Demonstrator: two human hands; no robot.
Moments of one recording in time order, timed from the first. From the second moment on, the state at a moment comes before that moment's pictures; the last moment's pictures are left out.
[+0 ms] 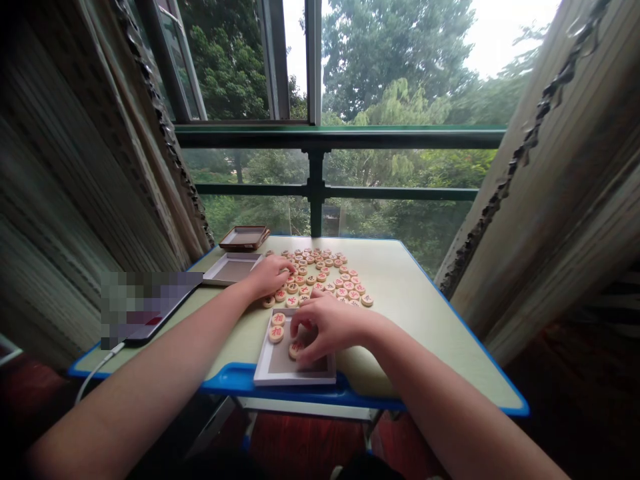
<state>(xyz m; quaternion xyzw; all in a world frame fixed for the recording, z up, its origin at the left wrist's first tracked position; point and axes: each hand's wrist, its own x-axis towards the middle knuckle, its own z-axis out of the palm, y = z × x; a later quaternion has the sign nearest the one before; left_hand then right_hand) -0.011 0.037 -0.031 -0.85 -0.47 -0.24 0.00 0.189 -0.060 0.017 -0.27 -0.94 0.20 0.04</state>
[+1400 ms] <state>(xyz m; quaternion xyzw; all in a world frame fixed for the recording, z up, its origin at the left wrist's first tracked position) -0.010 0.035 -0.027 -0.85 -0.47 -0.23 0.01 0.166 -0.048 -0.010 -0.27 -0.94 0.03 0.21</state>
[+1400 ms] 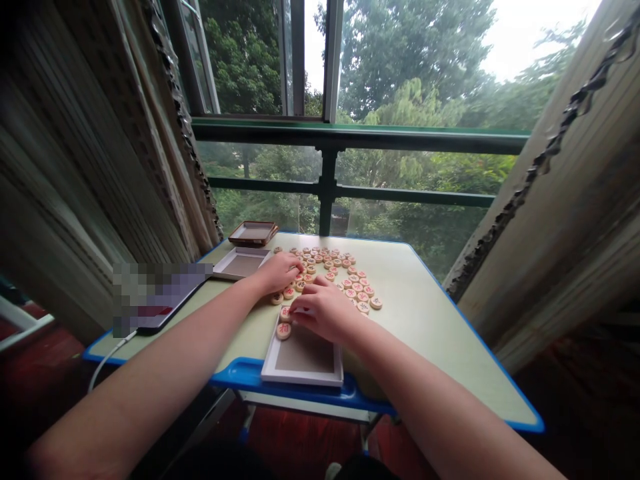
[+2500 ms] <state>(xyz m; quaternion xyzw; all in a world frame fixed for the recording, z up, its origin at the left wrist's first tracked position) -0.008 0.036 -0.023 -0.84 -0.47 -0.29 -0.02 0.166 -0.045 -0.007 -0.33 -0.91 0.07 0.24</state>
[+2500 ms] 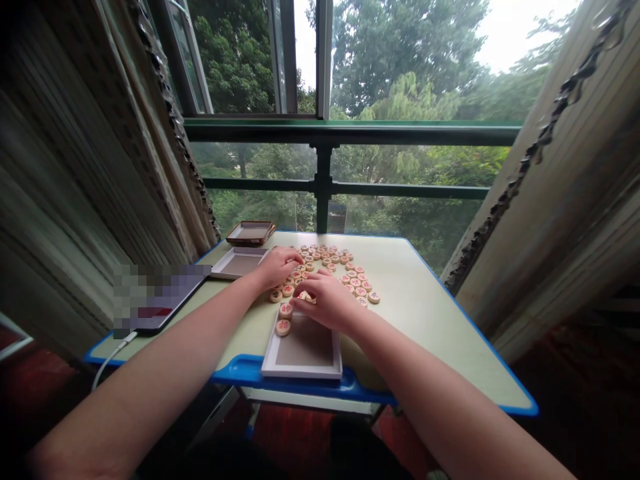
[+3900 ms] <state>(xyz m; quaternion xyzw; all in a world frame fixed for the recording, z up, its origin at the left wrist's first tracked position) -0.007 0.032 -0.032 -0.85 -0.45 -0.28 -0.01 0.230 0.016 -0.020 -0.54 -0.80 0.00 0.24</state>
